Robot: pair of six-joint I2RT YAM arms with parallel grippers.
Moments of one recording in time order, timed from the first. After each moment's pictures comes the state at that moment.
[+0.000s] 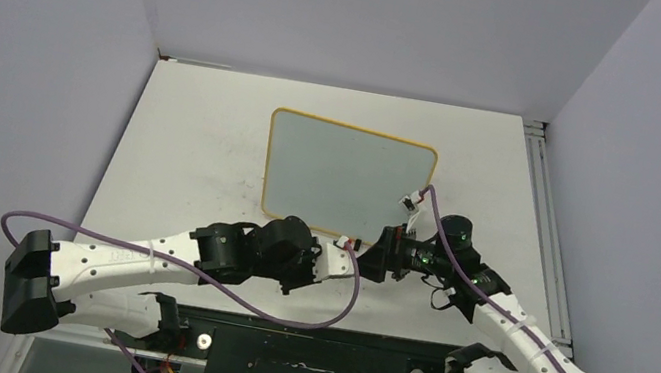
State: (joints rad) left arm -1.17 1.13 0.86 -0.45 0.04 0.20; right arm 0.50 0.92 0.49 -0.04 -0.77 0.57
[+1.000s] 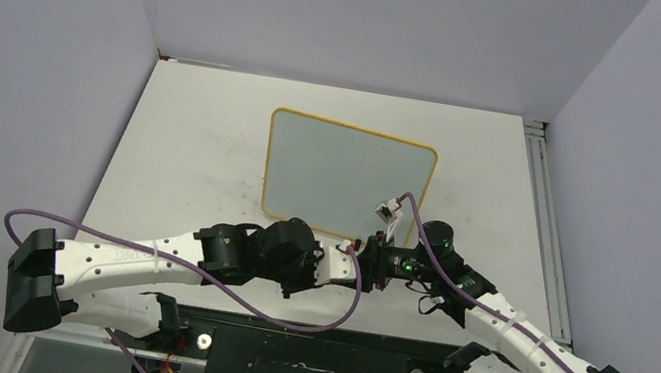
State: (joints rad) left arm -1.18 1.15 0.86 -0.45 0.08 0.19; right arm 0.66 0.97 0.47 0.08 -0.79 0.62
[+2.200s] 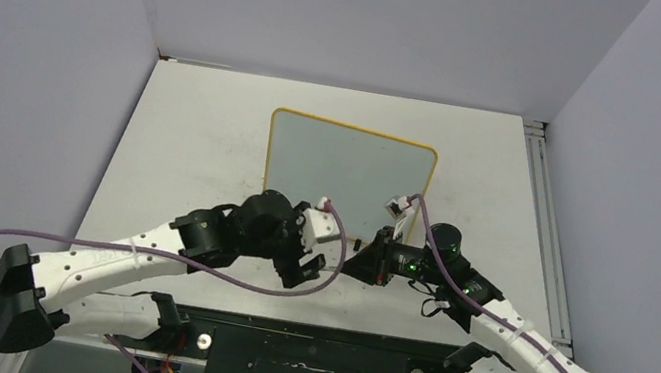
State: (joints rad) left arm -1.07 1.10 0.86 -0.44 0.11 0.11; right arm 0.66 0.92 0.47 0.06 -0.70 0.59
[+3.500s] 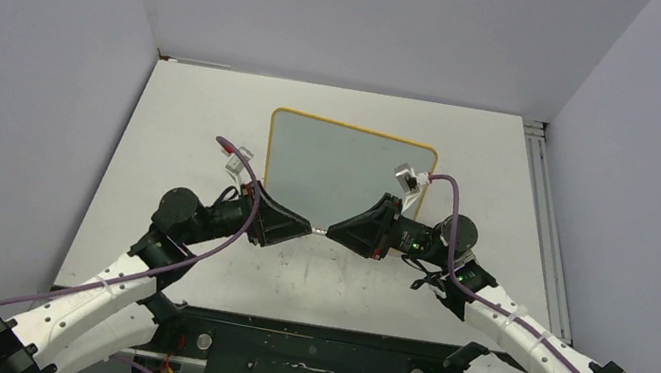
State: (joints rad) left arm -0.61 0.75 0.46 0.47 0.58 -1.07; right arm 0.67 1.00 0.56 0.59 -0.73 0.80
